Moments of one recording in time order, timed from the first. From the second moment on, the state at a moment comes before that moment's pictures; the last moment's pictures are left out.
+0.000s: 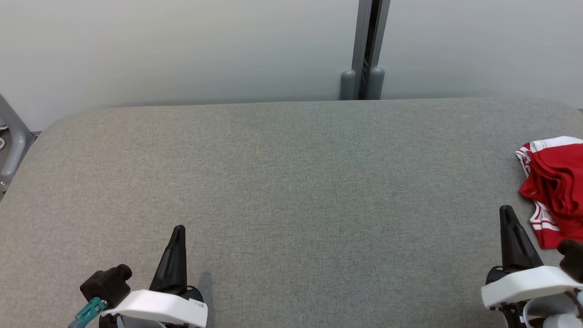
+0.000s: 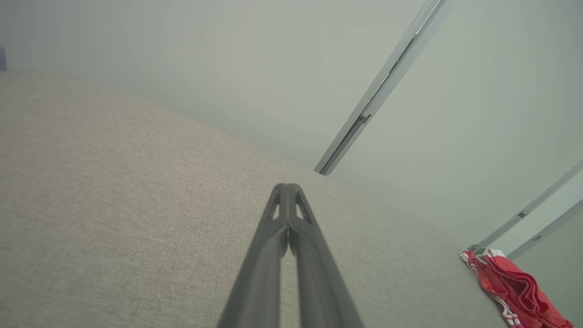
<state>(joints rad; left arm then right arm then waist) -0.03 0.04 -0.14 0.26 -0.61 -0.05 -0.23 -0.08 -0.04 -0.10 0.23 0.28 0.13 -0.16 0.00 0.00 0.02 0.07</state>
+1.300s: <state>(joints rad) -0.17 0.05 -0.17 0.35 -1.12 -0.09 -0.16 -0.12 -0.04 -0.26 0.27 0.88 0.13 0.06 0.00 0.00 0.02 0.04</state>
